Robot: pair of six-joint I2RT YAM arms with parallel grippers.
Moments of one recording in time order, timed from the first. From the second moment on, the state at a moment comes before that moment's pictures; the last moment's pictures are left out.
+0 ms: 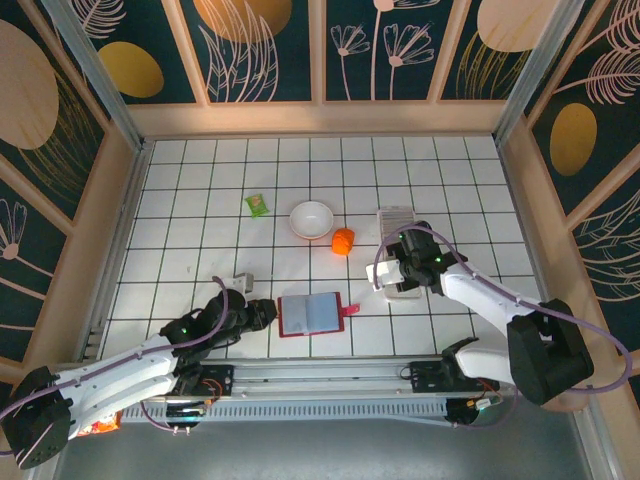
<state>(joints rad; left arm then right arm) -0.88 0.70 0.12 -0.09 -0.03 -1.00 0.46 1.23 0.59 -0.37 0.00 -1.47</state>
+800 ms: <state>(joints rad) -0.88 0.73 0.12 -0.08 -0.01 -1.01 0.46 1.18 0.60 -0.40 0.01 -1.47</state>
